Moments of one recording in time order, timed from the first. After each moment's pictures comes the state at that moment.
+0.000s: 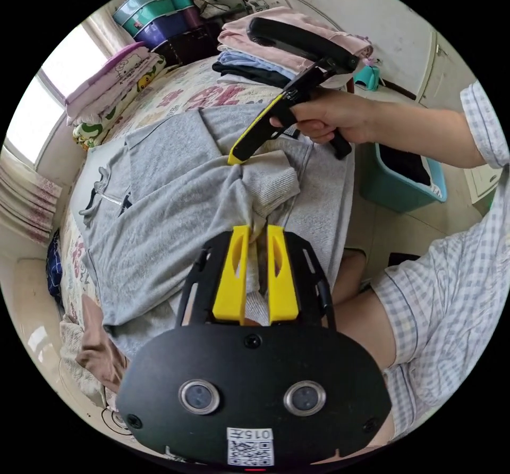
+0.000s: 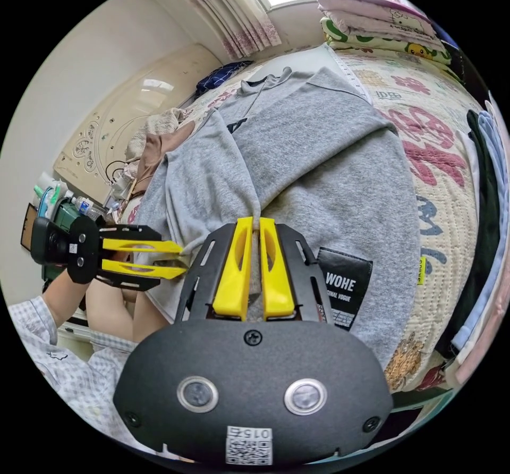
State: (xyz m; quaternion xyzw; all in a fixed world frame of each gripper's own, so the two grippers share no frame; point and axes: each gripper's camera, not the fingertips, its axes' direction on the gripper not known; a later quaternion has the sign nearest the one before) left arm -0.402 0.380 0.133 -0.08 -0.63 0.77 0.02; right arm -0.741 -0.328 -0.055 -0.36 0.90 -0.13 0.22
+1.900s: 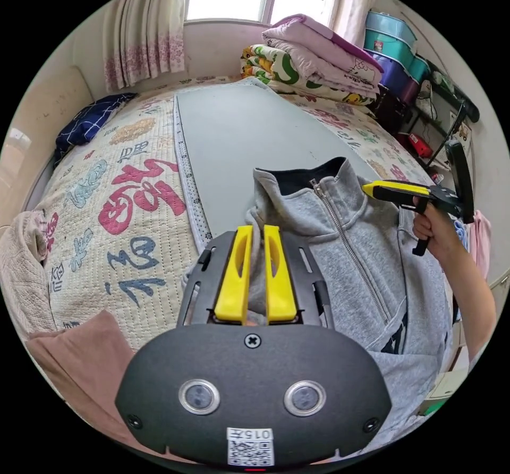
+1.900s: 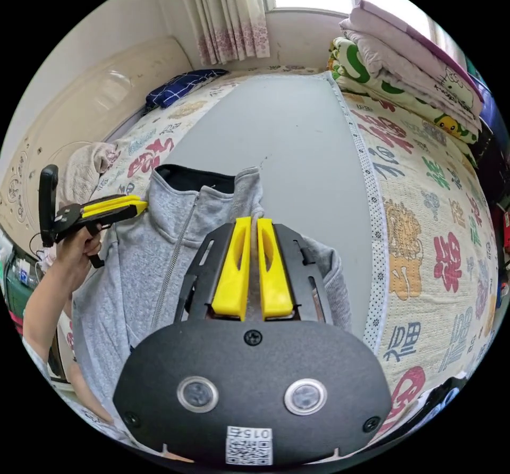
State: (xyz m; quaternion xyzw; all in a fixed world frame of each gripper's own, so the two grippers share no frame) left arm 0.171 0.041 0.094 0.19 -0.54 0.74 0.34; right arm -0.369 -0.567 -0.076 -0.37 0.90 -0.20 0.10
